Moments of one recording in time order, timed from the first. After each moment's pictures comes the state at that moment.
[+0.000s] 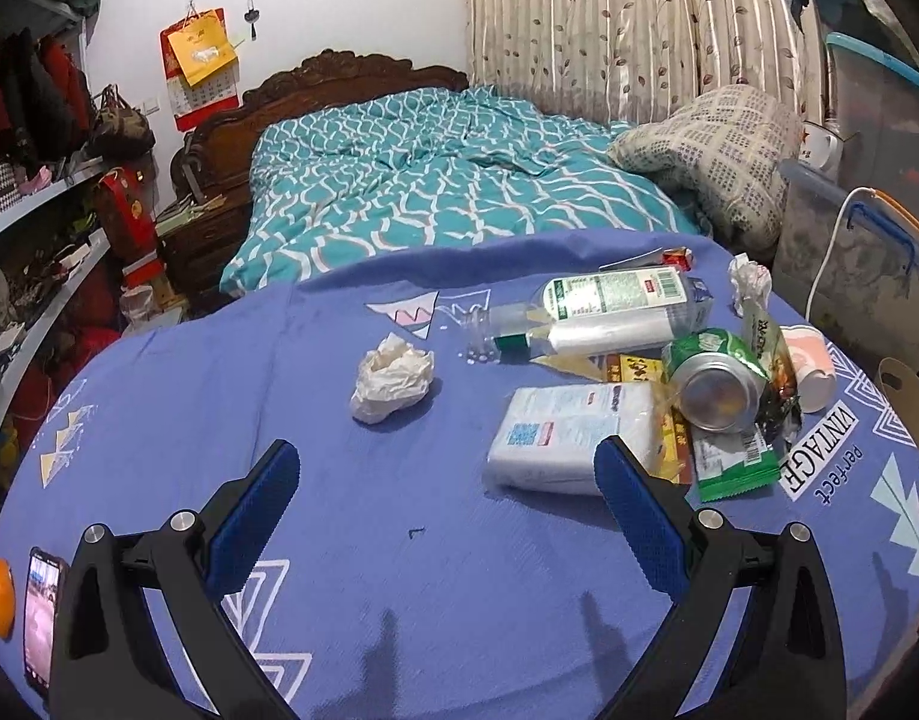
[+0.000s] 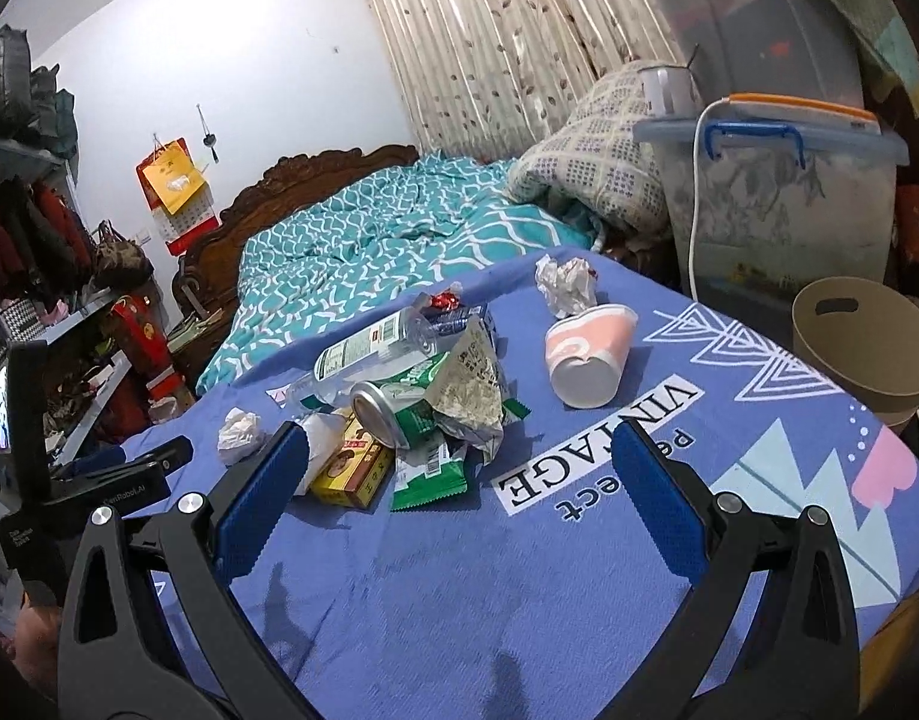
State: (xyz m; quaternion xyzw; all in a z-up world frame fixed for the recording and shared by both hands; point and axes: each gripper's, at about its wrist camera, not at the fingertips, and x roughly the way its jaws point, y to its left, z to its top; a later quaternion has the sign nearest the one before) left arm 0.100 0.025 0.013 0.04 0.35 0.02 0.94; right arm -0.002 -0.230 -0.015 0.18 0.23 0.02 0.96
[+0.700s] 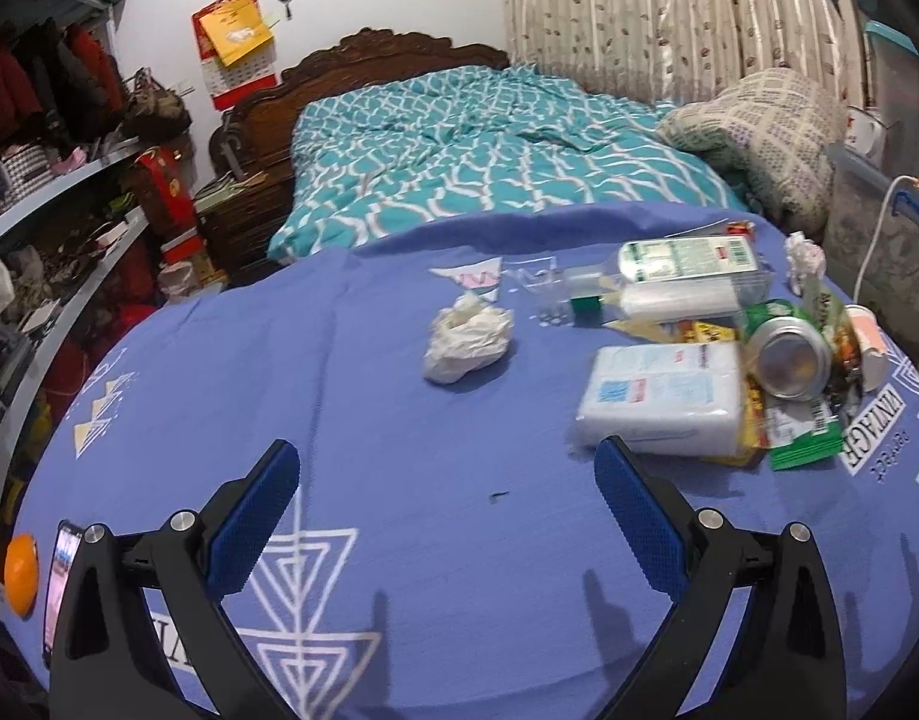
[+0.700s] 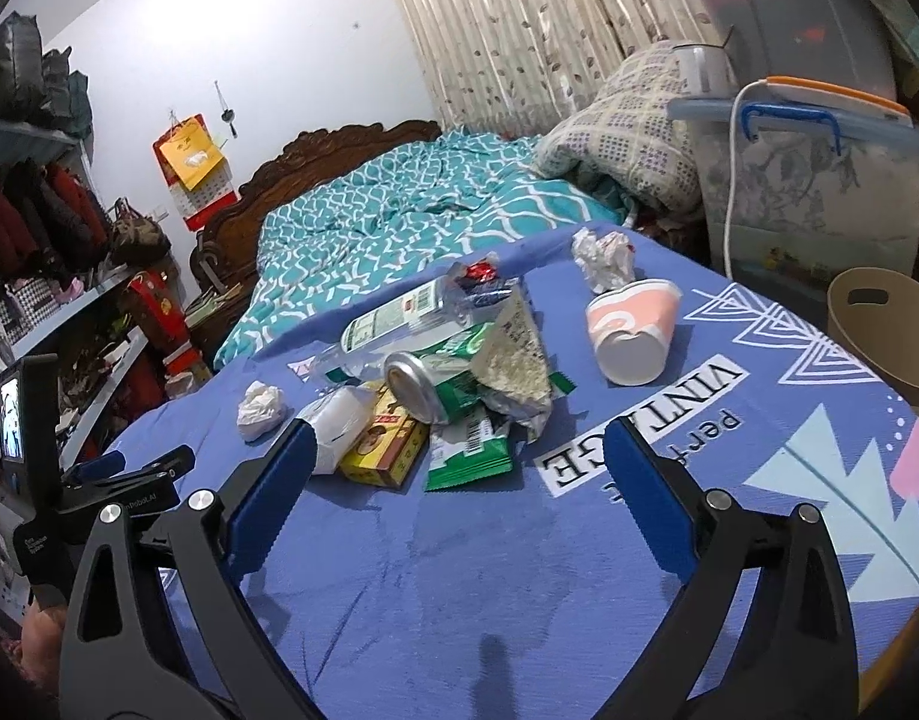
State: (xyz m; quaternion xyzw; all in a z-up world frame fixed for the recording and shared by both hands) left arm 0.093 0.061 -0.002 0.05 0.37 0.08 0.92; right arm 0.009 -0.206 -0.021 0.17 0.26 0.05 0.95
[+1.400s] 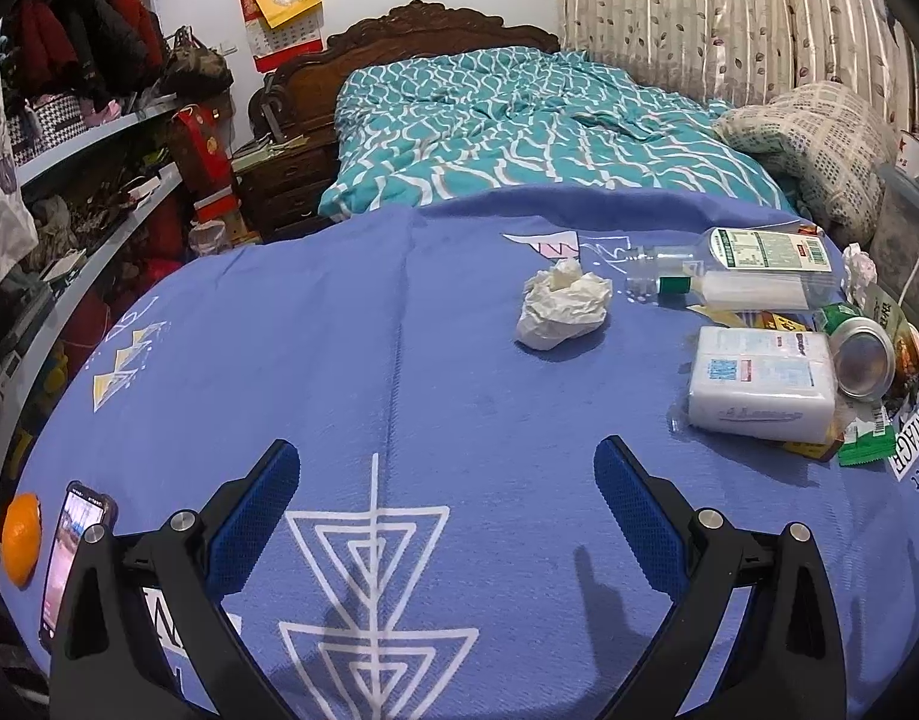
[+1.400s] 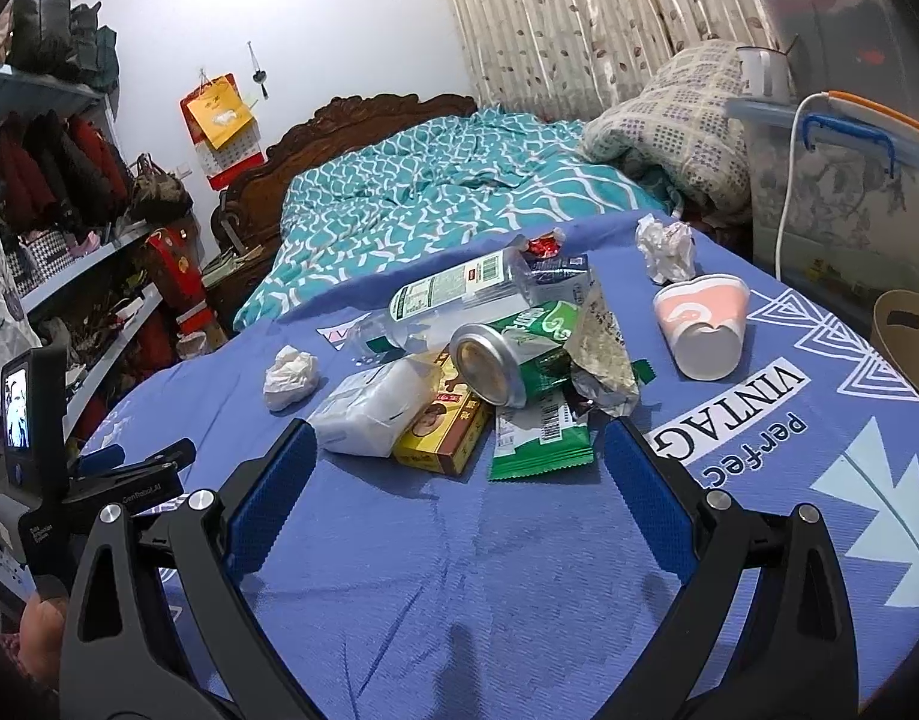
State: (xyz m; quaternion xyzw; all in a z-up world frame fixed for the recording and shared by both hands) left arm 0.091 0.113 -0.020 0.02 0.39 0.12 0.91; right arm 0.027 -0.162 -0.022 0.14 0.28 0.08 0.95
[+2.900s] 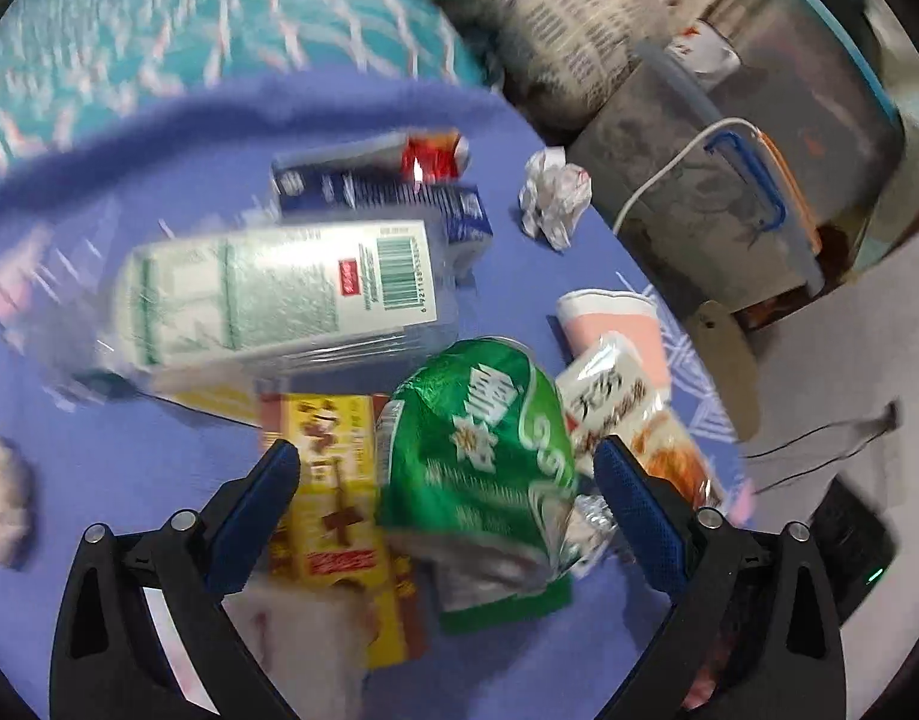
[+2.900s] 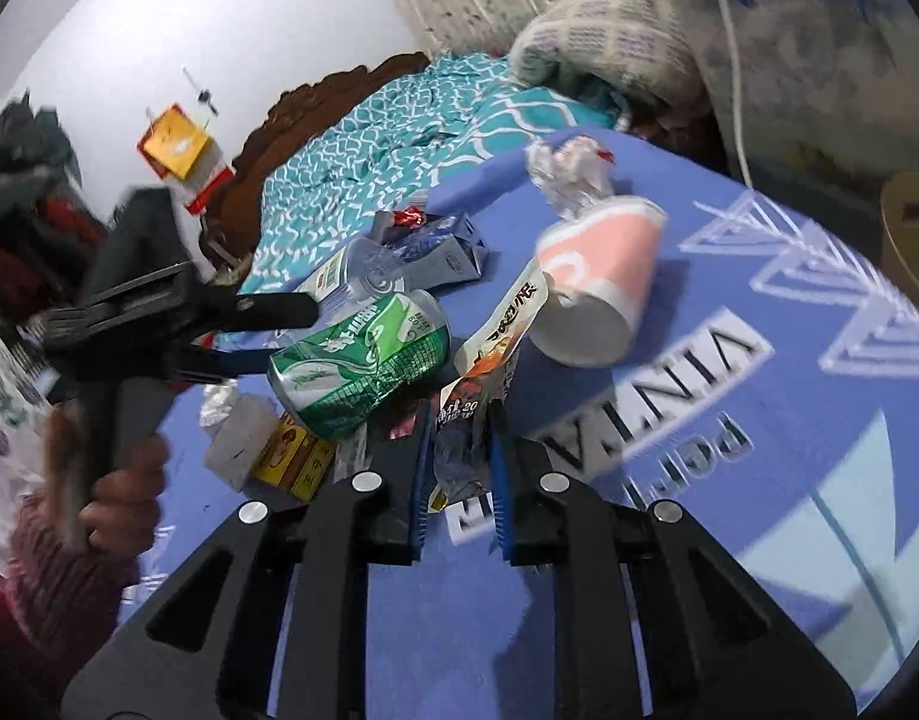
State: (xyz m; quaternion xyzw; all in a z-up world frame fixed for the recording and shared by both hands) left arm 0.287 -0.083 -0.040 -0.08 0.57 -0.29 0.76; right arm 0.082 -0.293 -0.074 0.26 0.35 0.10 0.90
